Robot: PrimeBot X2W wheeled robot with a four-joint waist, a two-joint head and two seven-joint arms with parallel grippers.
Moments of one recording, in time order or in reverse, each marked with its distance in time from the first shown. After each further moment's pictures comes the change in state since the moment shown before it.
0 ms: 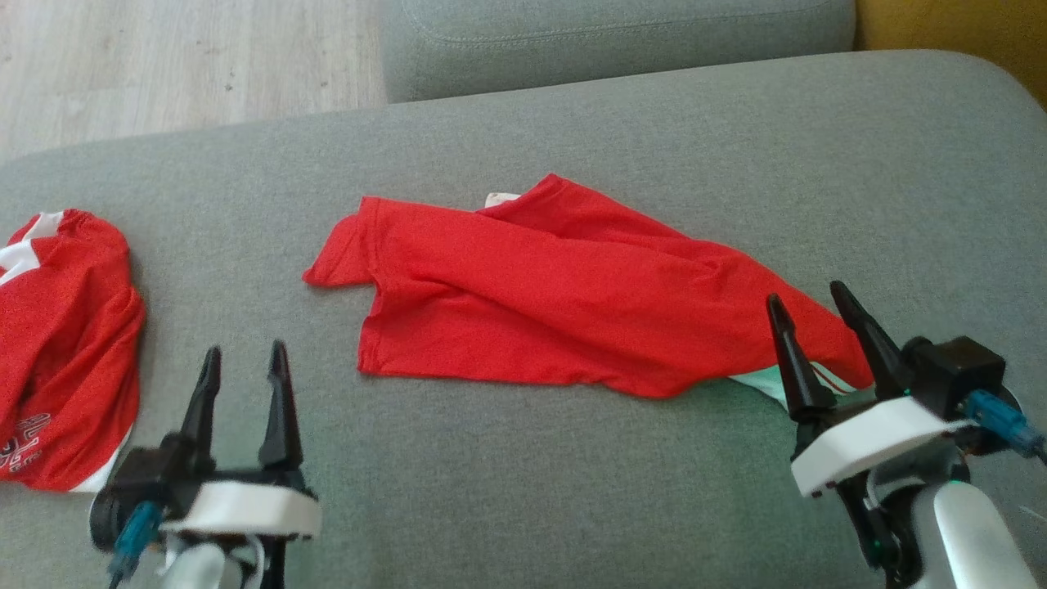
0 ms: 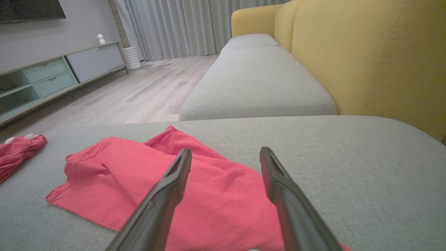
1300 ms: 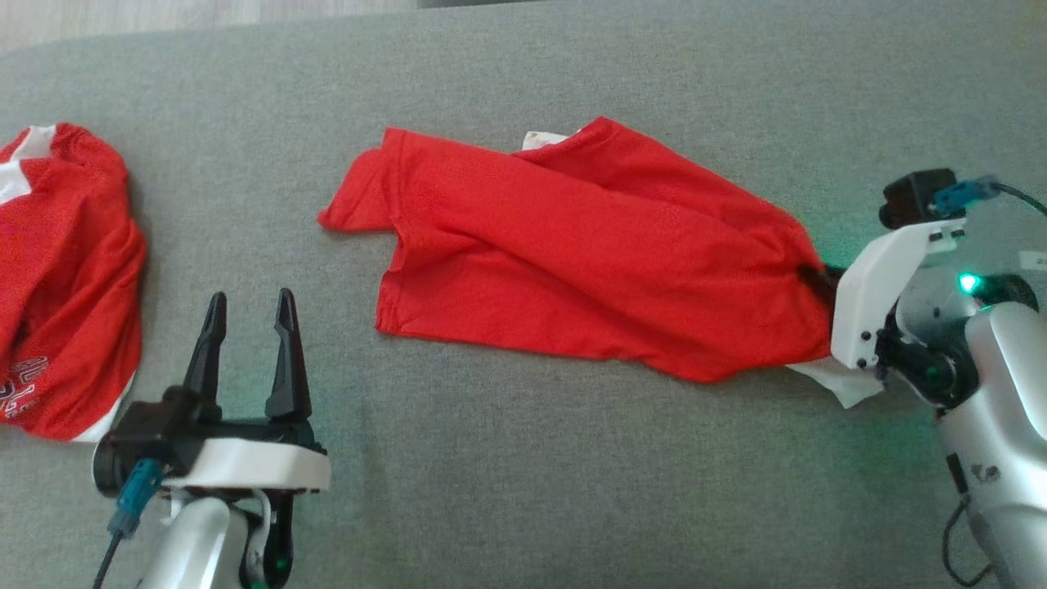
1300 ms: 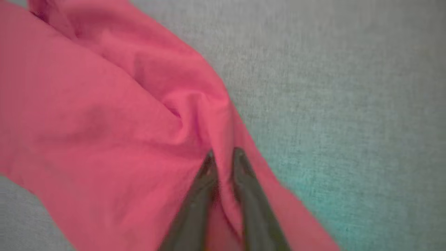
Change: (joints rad) left arm -0.054 0.002 -0.010 -0.053 0.008 0.017 0.018; right arm -0.443 -0.203 0.128 0.426 0.287 0.000 0.648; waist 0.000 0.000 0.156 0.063
